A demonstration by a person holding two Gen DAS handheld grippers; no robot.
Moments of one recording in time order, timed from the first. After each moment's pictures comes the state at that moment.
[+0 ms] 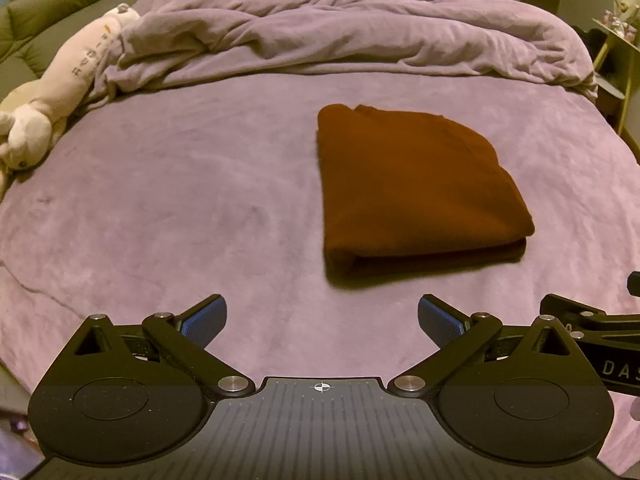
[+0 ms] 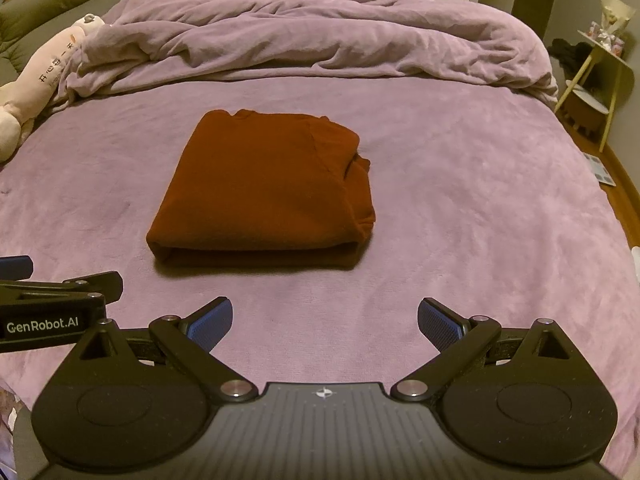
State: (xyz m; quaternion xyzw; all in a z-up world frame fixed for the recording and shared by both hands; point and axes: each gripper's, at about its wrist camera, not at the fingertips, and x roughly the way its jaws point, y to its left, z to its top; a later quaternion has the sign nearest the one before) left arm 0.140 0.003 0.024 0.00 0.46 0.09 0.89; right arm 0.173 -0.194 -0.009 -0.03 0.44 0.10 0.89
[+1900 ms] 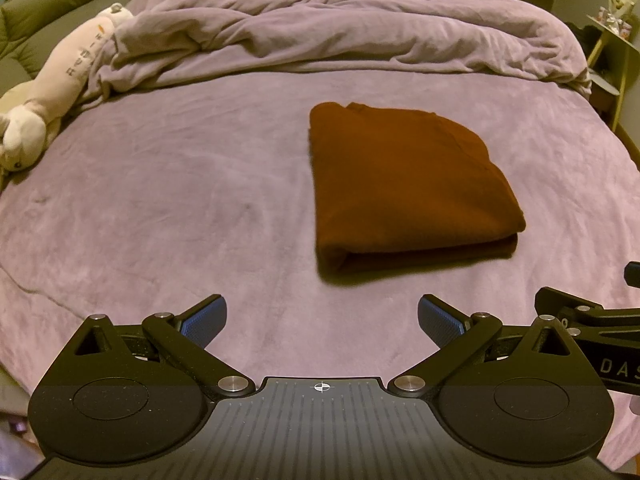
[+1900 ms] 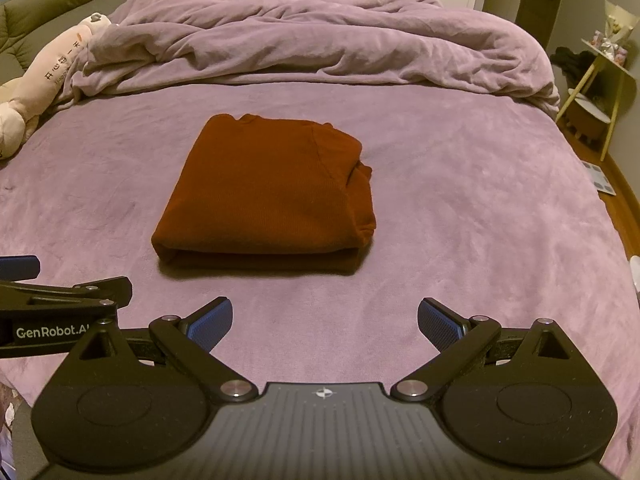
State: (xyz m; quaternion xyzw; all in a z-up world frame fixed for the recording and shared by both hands) left arm 0.139 0.000 0.026 0.00 0.46 0.08 0.88; right arm 0.168 -0.191 -0.004 -0.04 0.43 0.10 0.90
